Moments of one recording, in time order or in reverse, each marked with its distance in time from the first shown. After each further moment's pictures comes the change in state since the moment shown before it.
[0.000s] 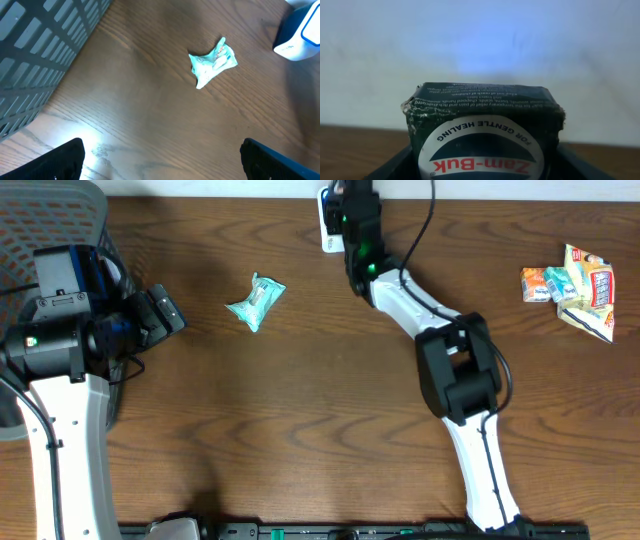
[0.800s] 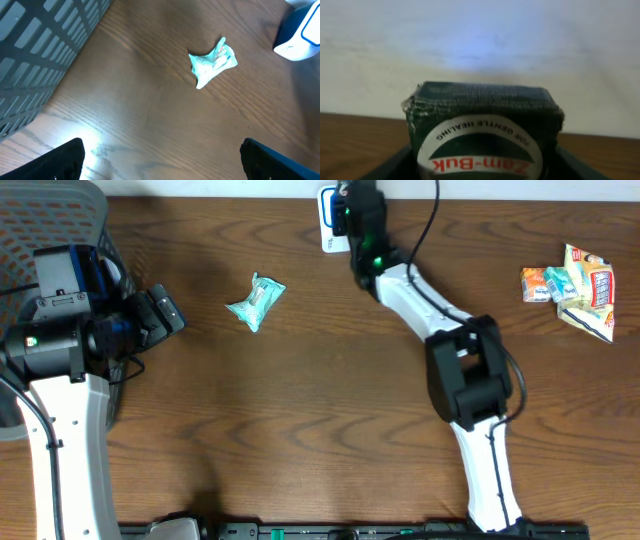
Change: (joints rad) left arm 0.000 0.000 0.000 -0.001 0.000 0.000; right arm -0.026 -0.116 0.000 -0.222 0.013 0.003
